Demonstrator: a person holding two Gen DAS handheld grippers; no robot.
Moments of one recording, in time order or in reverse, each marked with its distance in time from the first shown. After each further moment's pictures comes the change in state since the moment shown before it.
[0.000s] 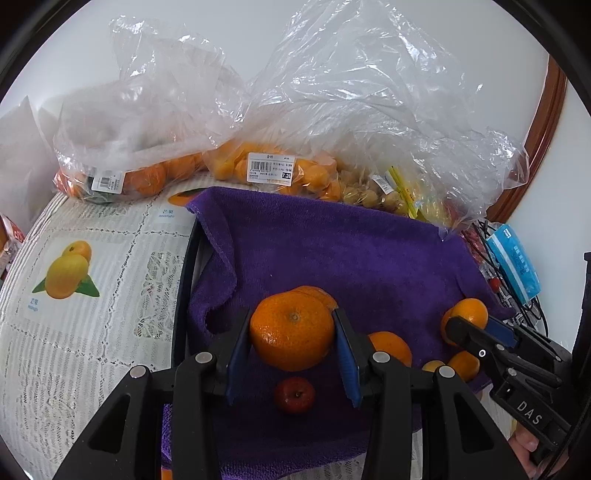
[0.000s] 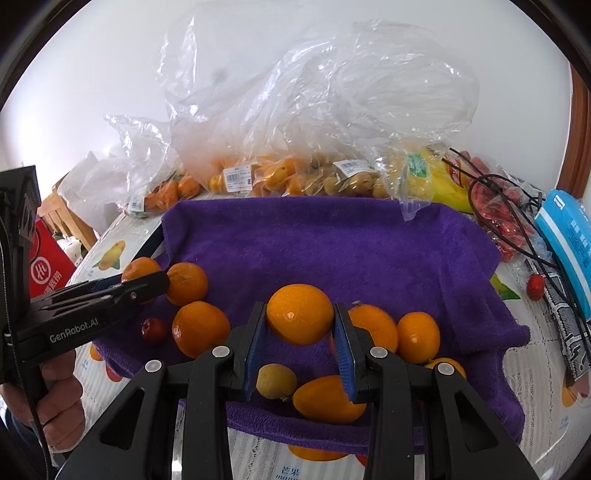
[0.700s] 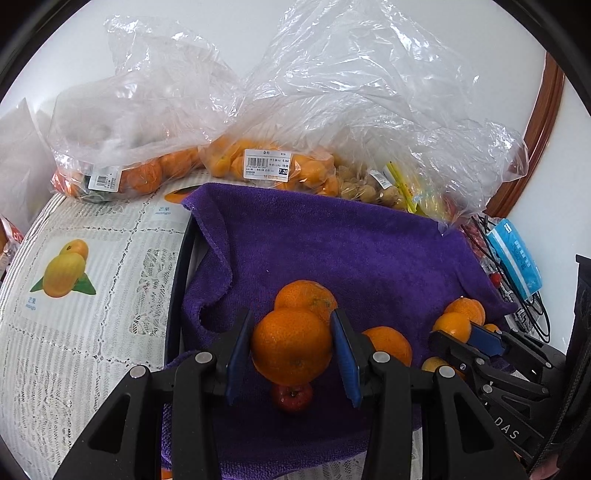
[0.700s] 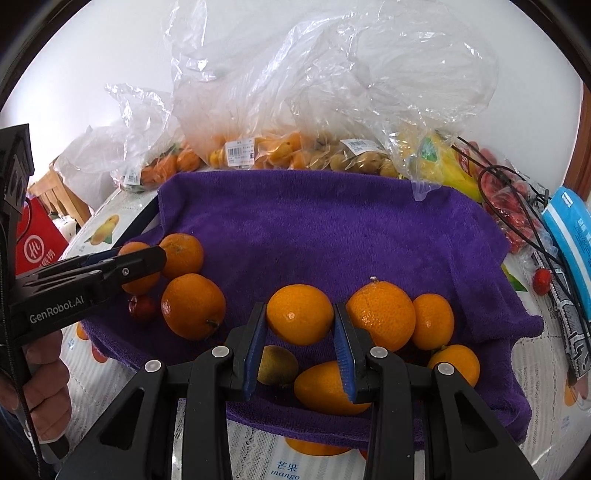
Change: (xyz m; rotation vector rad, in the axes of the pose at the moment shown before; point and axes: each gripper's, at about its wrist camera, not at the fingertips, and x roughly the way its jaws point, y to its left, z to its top) left arm 0.002 -0.004 -0.004 0.014 0.003 0.006; right arm 0.011 0.004 -0.005 -0.041 0.051 -0.015
